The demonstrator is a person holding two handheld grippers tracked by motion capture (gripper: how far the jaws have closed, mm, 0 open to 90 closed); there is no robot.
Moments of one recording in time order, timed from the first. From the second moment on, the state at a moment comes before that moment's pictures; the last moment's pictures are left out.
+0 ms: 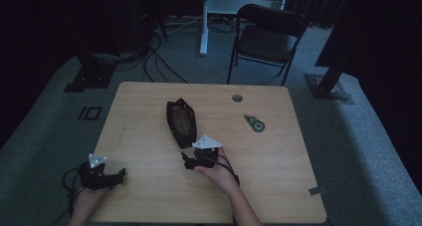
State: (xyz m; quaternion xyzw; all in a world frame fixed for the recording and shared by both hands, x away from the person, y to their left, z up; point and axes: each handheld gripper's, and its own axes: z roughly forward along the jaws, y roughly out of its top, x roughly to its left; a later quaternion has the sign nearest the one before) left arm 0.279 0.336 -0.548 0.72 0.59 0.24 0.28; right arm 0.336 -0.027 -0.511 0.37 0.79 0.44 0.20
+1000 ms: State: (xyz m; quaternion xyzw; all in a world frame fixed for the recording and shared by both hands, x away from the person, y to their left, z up) left arm 0.279 0.336 -0.548 0.72 0.59 0.24 0.28; right arm 0.353 0.000 -0.515 0.41 0.77 0.42 0.24
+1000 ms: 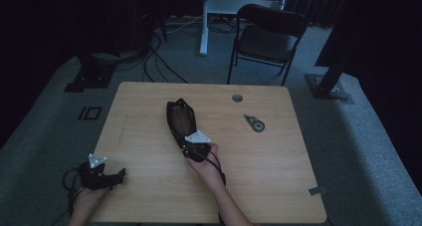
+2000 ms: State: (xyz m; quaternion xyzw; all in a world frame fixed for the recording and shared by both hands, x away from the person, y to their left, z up) left arm 0.279 0.336 -0.548 0.72 0.59 0.24 0.28; right arm 0.342 -0.050 -0.514 0.42 0.77 0.42 0.23
